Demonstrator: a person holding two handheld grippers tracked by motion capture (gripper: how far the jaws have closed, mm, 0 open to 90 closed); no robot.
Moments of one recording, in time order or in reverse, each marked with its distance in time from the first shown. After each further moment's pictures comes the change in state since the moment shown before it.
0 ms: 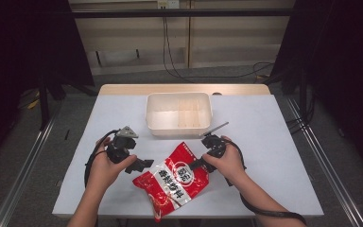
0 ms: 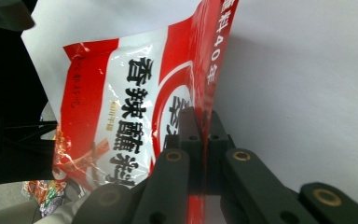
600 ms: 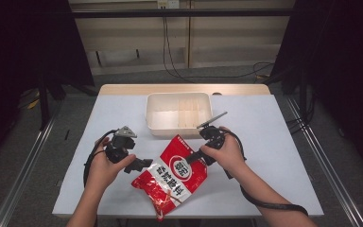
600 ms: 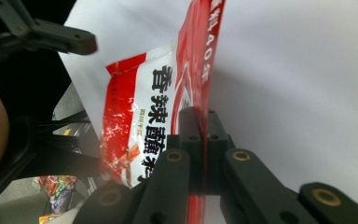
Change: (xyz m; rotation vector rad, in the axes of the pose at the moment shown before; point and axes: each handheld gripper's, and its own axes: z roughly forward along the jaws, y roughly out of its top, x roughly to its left) left arm 0.003 -0.001 -0.001 -0.005 -0.005 -0.008; right arm 0.024 0.024 -0.023 0.008 0.035 -0.026
